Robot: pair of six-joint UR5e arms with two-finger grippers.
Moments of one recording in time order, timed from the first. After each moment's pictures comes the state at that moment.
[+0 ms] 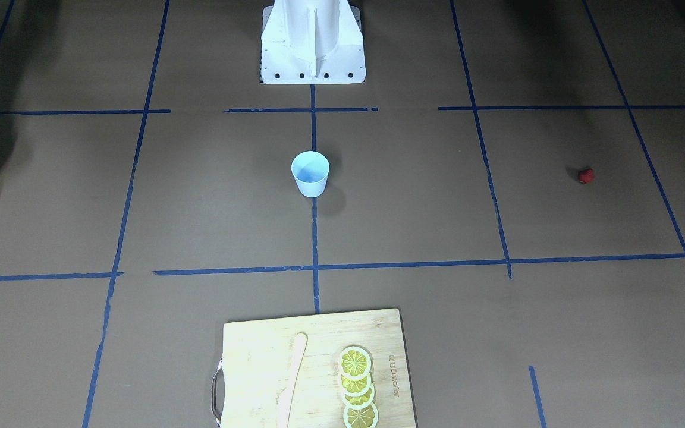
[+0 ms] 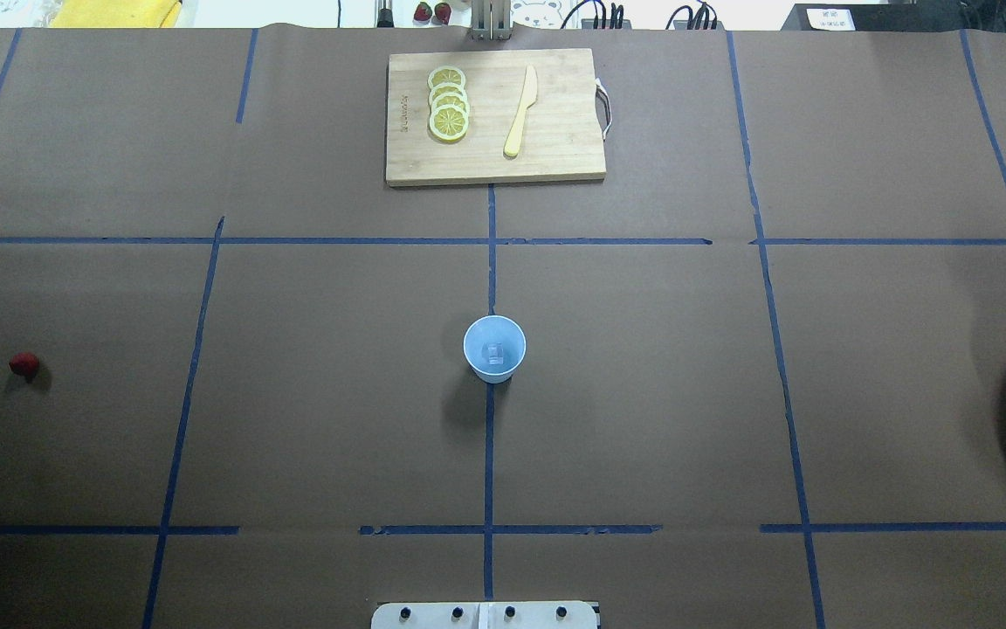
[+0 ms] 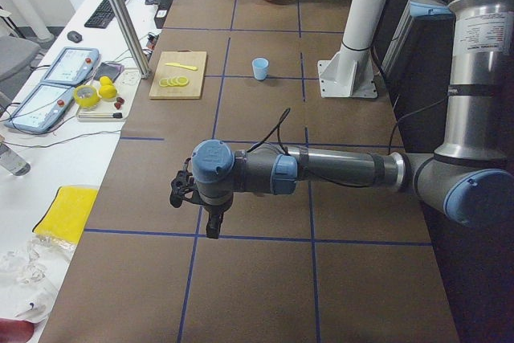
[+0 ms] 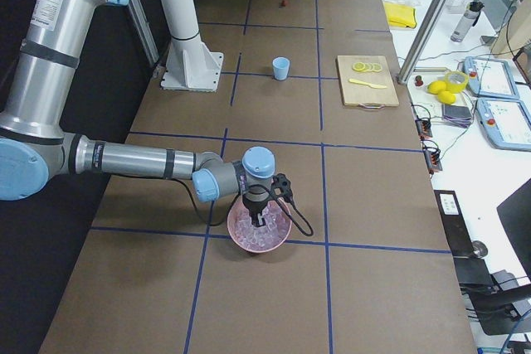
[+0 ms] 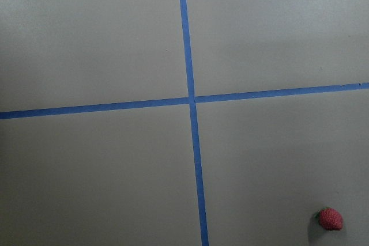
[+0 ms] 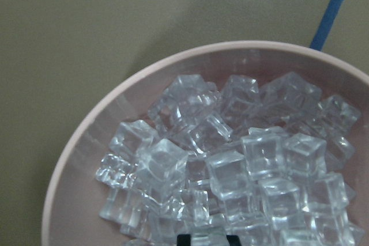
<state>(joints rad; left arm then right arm) -1.64 -1.55 -1.67 -1.56 -2.44 0.08 1.21 -1.90 1.75 -1.19 2.27 0.02</state>
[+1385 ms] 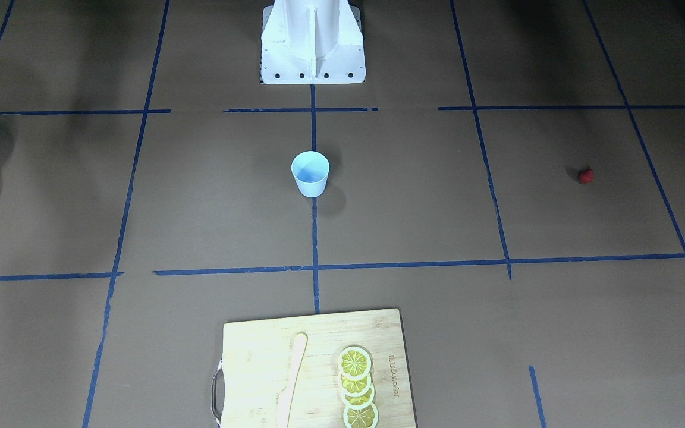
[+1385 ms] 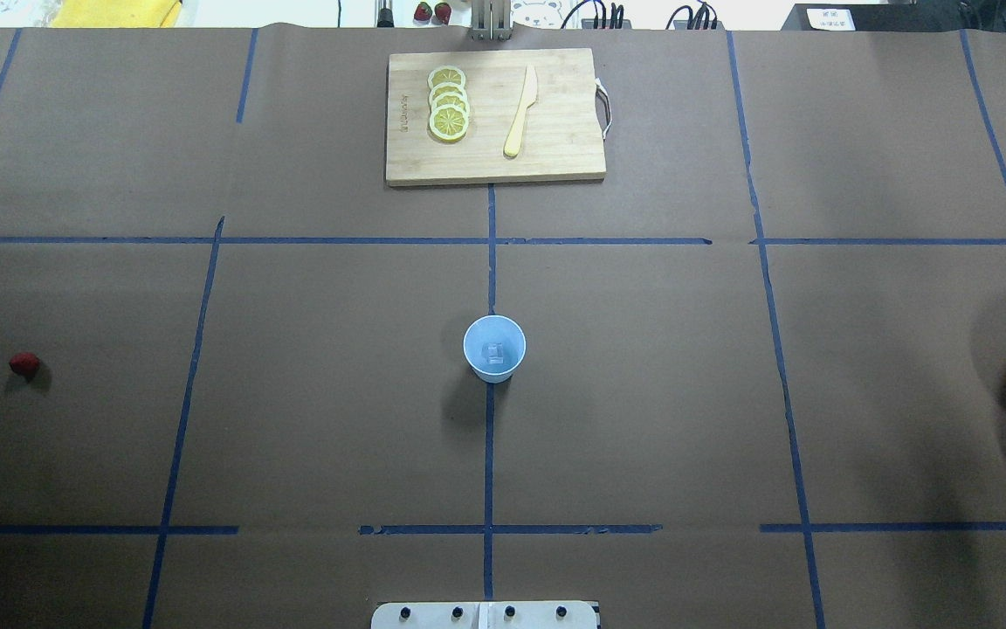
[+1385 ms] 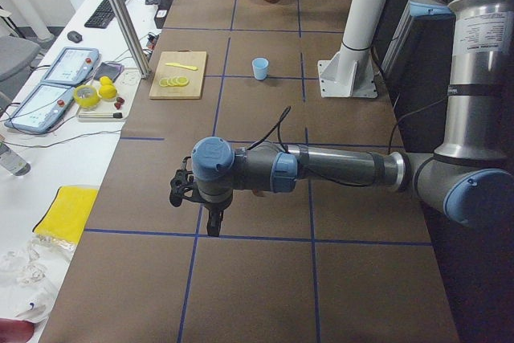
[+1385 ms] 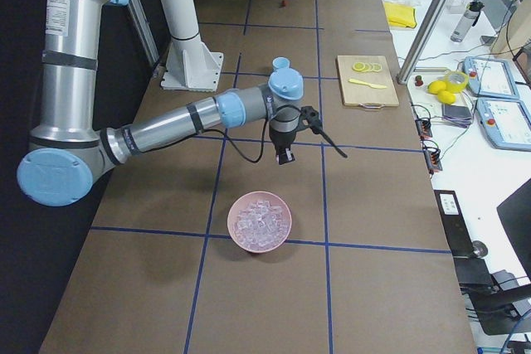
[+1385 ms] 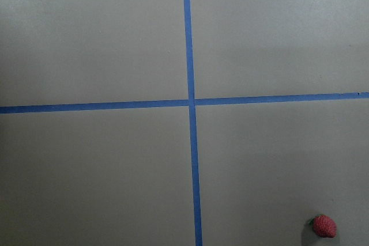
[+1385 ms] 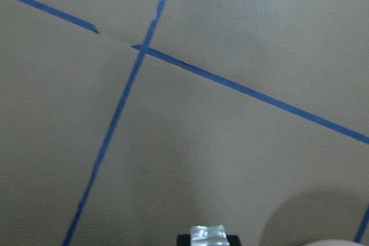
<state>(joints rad) -1.64 -1.55 -1.67 -1.56 -2.44 0.05 1.23 -1.44 2.07 -1.88 2.32 0.09</state>
